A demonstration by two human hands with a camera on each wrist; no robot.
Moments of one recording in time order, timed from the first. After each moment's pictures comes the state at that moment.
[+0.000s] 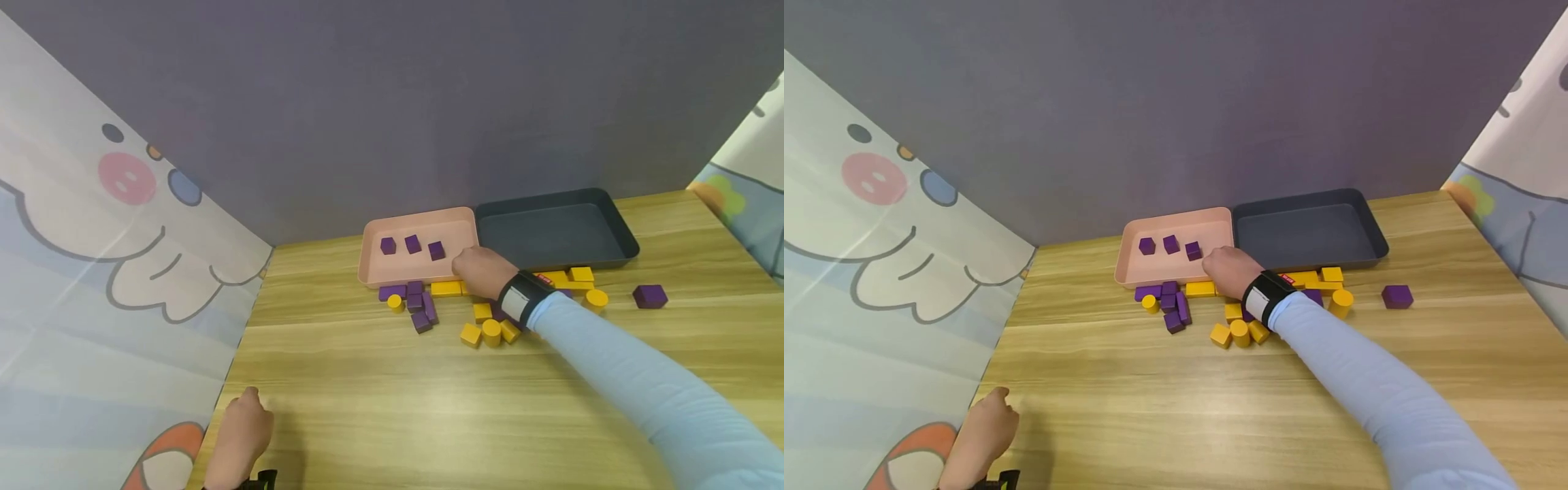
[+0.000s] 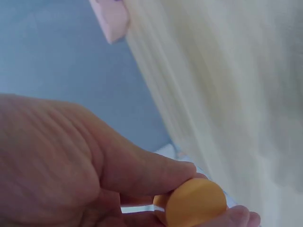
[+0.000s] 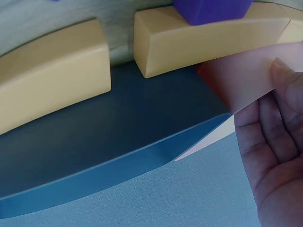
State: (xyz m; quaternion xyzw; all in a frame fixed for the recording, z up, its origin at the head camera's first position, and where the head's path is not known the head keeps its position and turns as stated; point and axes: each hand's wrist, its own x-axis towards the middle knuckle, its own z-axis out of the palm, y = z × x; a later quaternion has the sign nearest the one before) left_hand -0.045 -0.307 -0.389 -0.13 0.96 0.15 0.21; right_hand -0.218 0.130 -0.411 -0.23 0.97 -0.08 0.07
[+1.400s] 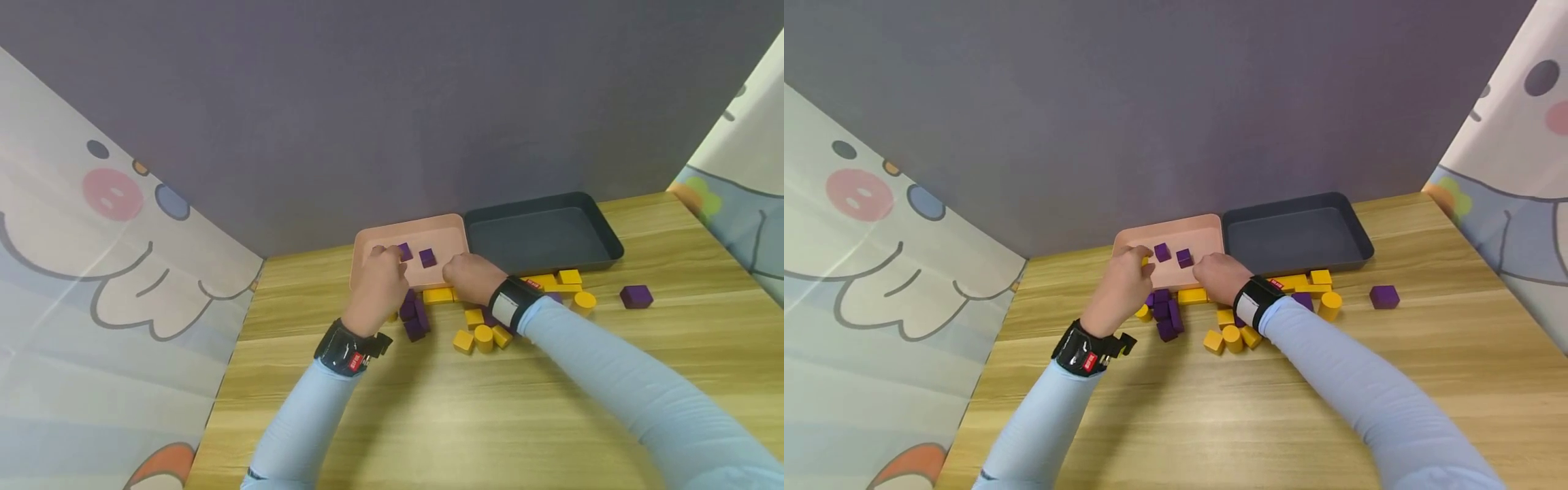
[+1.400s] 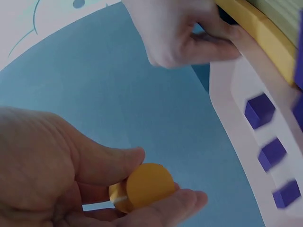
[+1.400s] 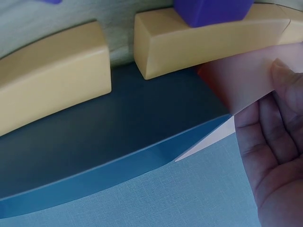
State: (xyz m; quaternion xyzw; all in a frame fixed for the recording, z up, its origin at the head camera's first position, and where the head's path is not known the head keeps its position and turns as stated) left_hand -0.188 -0.067 -0.328 0.15 0.97 0.20 0.02; right_hand -0.215 0.129 -0.414 -0.25 0.97 -0.07 0.04
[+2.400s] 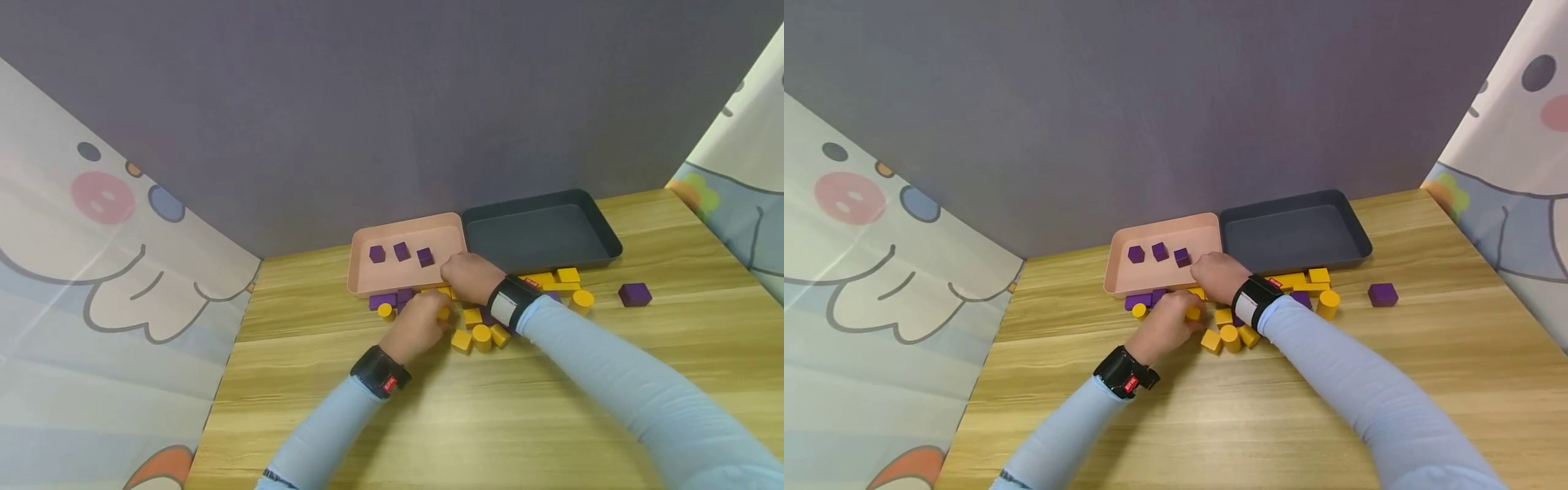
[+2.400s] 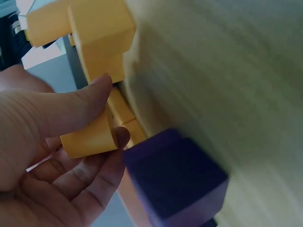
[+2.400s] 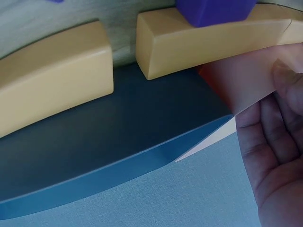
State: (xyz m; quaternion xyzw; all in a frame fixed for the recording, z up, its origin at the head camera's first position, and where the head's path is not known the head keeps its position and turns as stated) left_hand -0.173 -0.042 -0.429 0.31 0.92 0.23 0.09; right_hand -0.219 0.128 -0.415 -0.25 0.97 -0.06 0.05
